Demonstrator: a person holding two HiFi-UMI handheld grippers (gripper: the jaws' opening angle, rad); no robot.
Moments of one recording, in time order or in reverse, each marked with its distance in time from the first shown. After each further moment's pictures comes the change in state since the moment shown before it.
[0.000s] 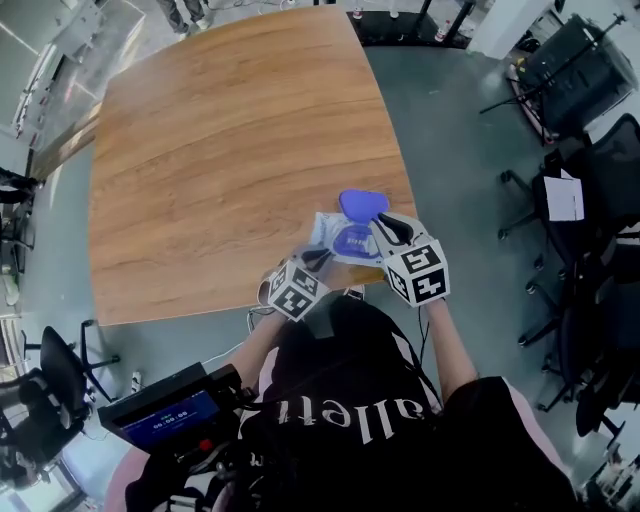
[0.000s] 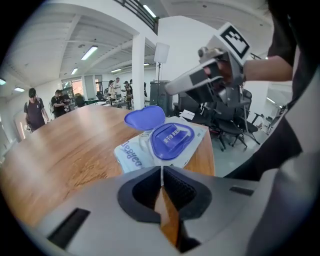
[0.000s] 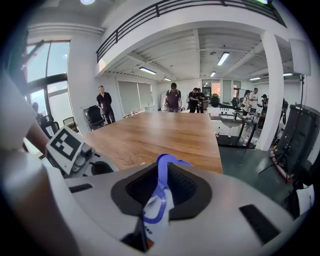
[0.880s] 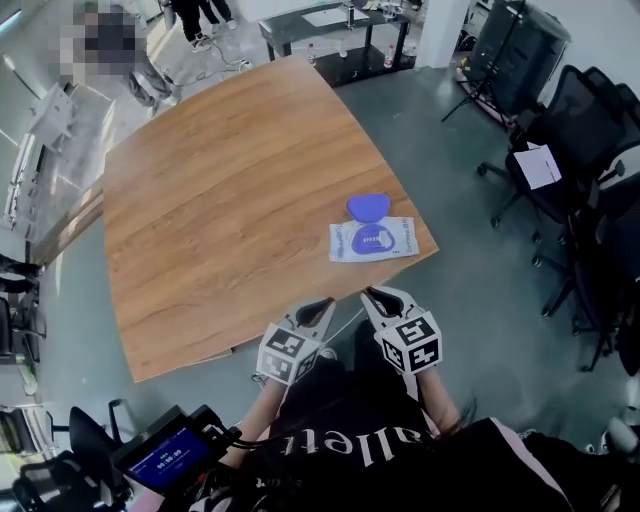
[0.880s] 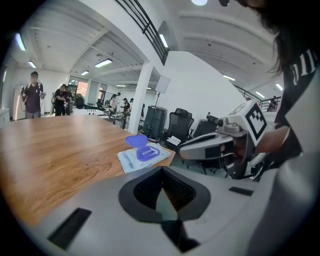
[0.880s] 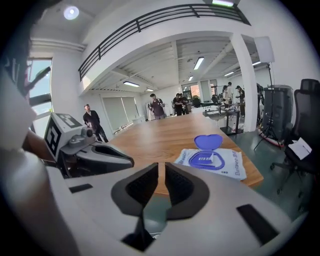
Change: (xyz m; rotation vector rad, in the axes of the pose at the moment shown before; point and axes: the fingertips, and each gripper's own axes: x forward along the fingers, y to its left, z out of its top) left arm -0.169 -0.052 0.000 -0.171 -0.265 -0.158; right arm -0.066 0.171 -0.040 0.252 -0.111 -0.099
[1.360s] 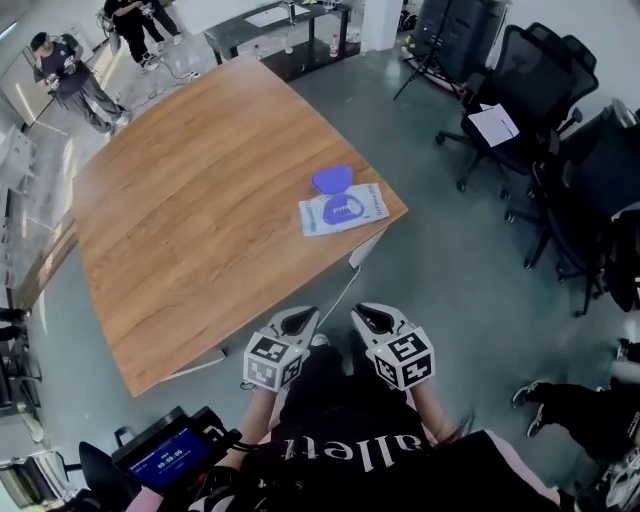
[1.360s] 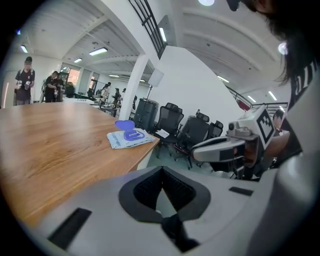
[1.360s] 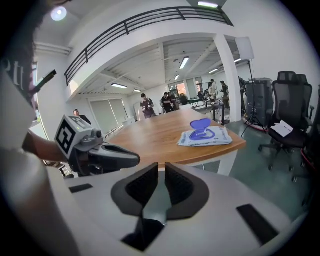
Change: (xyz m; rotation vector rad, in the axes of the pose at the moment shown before) left arm -0.050 -0.042 -0.077 -0.007 0.062 -0.131; right arm -0.067 0.078 -0.073 0.124 -0.005 -0.111
